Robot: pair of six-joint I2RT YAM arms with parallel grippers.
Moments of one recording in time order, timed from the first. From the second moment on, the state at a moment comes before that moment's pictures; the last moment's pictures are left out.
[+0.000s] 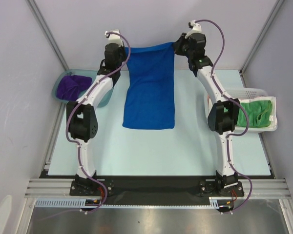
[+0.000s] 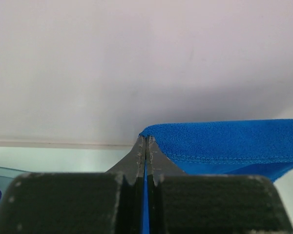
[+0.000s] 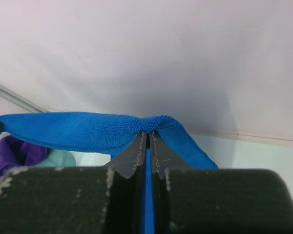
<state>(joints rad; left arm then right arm) -0.27 2.09 1.90 0.12 -0.22 -0.15 0.26 2.31 2.34 -0.12 -0.13 0.39</state>
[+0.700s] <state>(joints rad) -0.30 2.11 1.87 0.20 -0.30 -0.11 0.27 2.29 2.01 -0.06 -0.13 0.41</state>
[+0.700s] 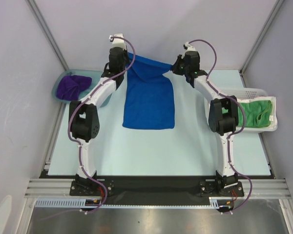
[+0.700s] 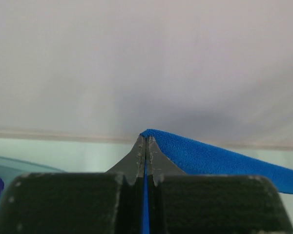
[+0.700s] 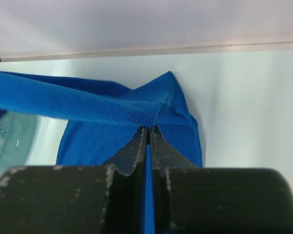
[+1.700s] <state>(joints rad) -0.30 1.99 1.70 0.15 -0.30 -0.18 0.26 2.07 1.87 -0.07 -0.08 0.40</state>
